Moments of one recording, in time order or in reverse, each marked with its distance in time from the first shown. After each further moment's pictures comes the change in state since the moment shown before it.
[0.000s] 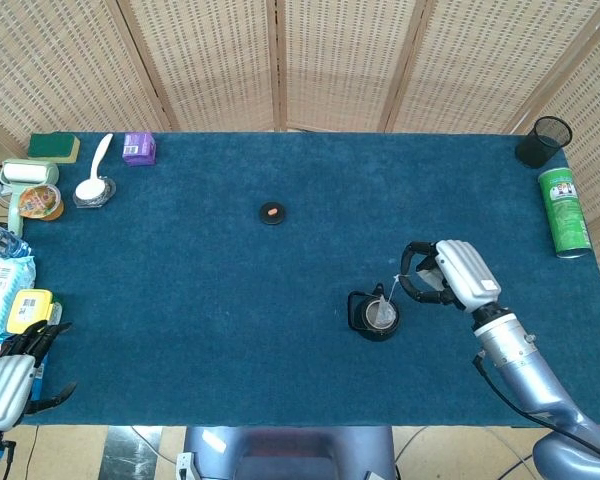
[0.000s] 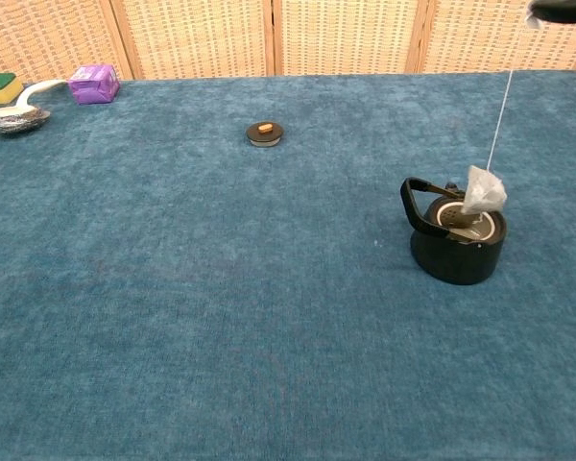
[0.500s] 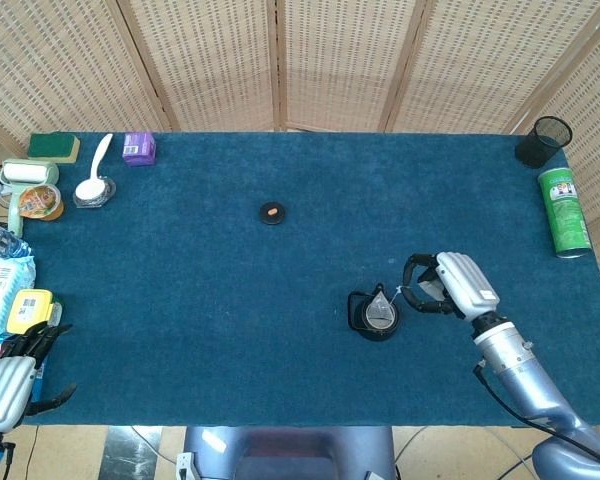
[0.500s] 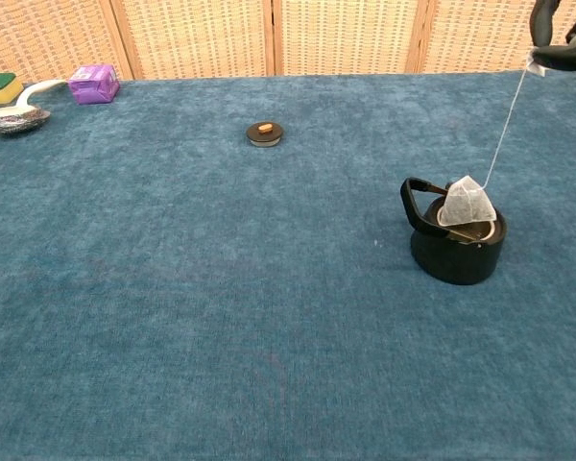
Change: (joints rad) left arm 0.003 0.000 0.006 0.003 0.002 0.001 0.004; right arm -0.025 -0.041 -0.037 0.041 -0.024 -0.018 0.035
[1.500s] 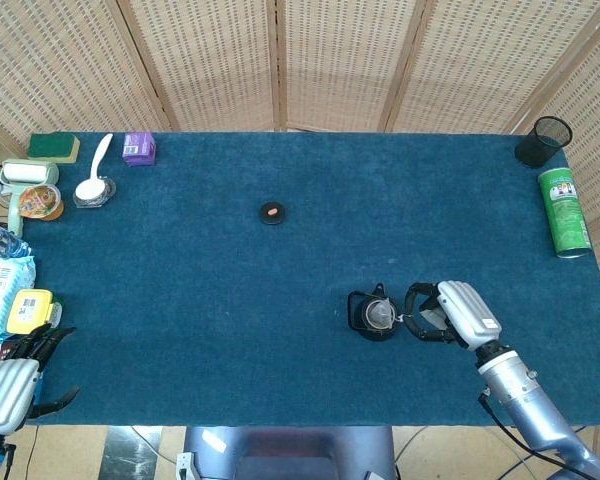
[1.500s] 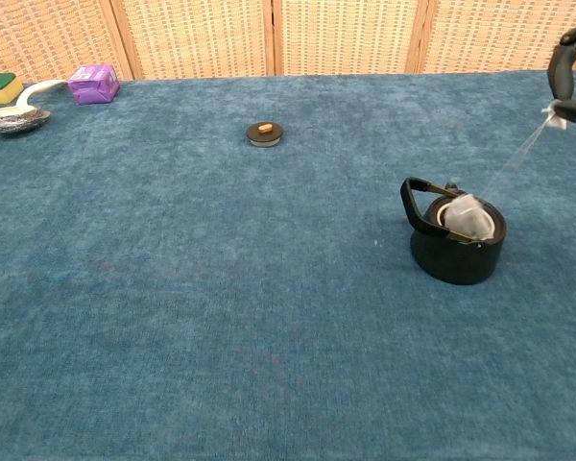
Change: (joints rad) left arm 0.001 0.000 0.012 0.003 0.028 0.004 -0.002; right arm -0.086 0.008 -0.084 -0.059 -0.113 0.045 0.005
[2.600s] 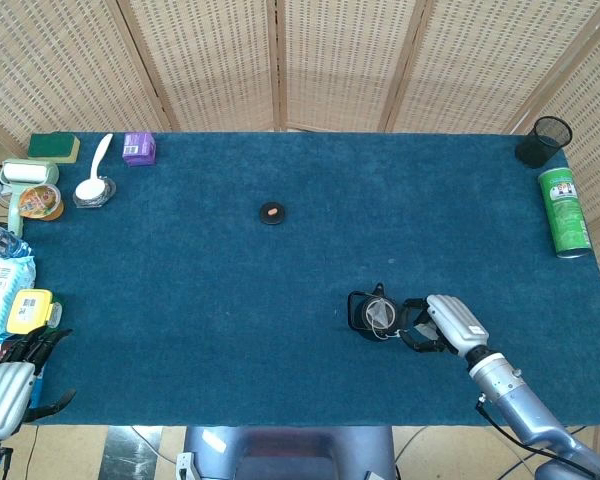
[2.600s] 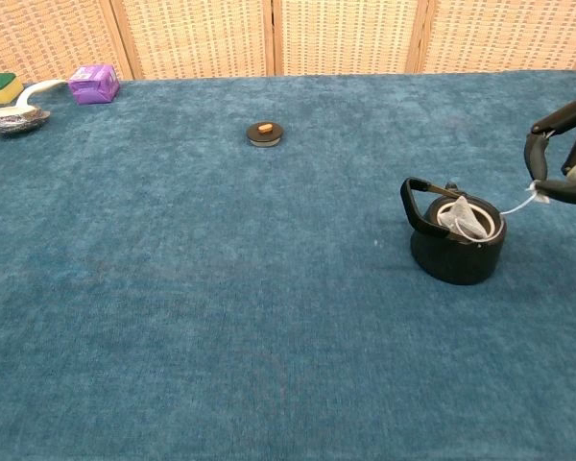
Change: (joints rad) left arm 0.013 0.011 0.007 -0.010 0.007 0.015 0.011; right arm 0.029 -0.078 -0.044 0.135 0.000 -0.127 0.048
